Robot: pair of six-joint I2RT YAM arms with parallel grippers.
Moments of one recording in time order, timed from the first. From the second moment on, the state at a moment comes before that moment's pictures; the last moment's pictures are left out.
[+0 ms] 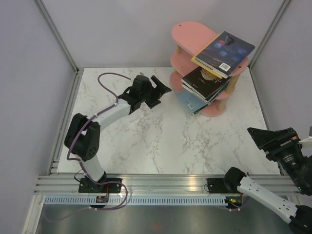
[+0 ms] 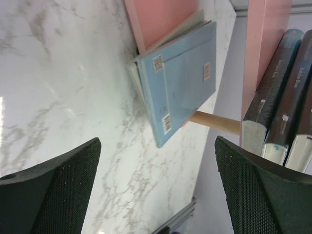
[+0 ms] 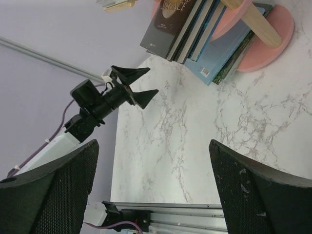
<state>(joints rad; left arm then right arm) -0.56 1.78 1.28 -0.02 0.12 -1.20 0.83 0.35 1.40 -1.26 0.59 1.07</state>
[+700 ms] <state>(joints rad) -0.43 1.11 0.49 0.00 -0.41 -0.32 0.83 0.59 1.29 -1.01 0.37 0.85</state>
